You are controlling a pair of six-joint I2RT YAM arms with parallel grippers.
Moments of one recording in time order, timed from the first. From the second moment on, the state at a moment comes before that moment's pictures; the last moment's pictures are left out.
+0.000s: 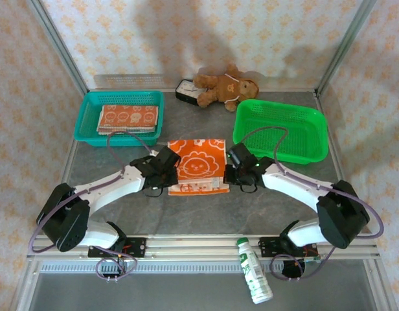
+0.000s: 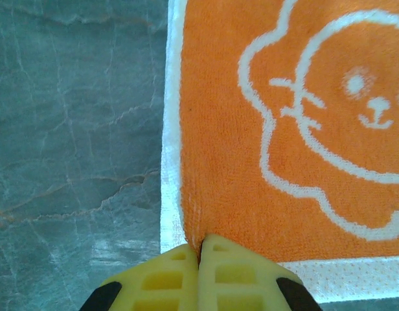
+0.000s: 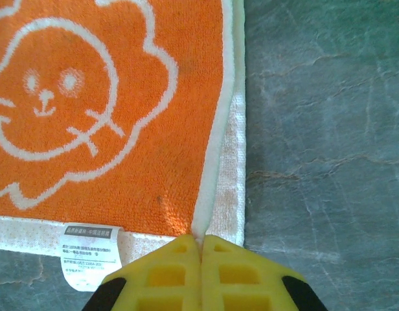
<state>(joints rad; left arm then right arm) -0.62 1.38 0.79 -0.60 -0.13 -0.85 0.68 1.39 0.81 -0.51 -0.03 0.72</state>
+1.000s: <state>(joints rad) -0.65 1.26 0.84 -0.68 -0.19 -0.87 0.70 1.29 0.82 -0.55 0.01 0.75</state>
